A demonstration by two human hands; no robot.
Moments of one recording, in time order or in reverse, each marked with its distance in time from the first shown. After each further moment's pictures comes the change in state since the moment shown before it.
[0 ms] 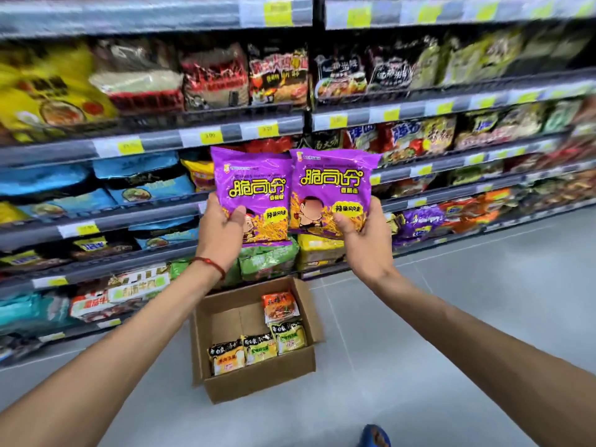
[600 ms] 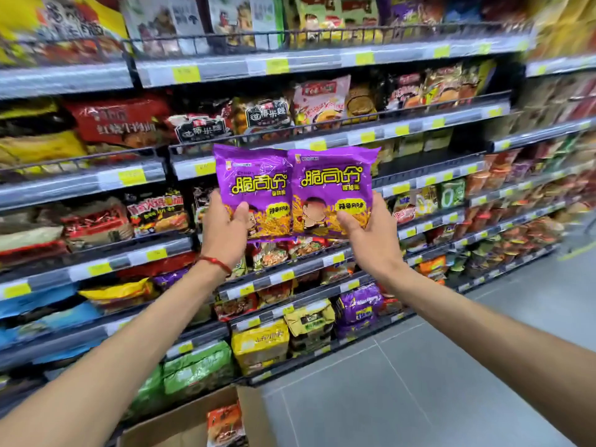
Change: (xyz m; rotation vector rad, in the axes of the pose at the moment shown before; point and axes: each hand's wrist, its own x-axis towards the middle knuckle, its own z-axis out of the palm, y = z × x) left_hand 0.013 0.255 0.283 0.037 0.056 0.389; right_hand 0.175 -0.015 -0.320 0.003 0.124 -0.262
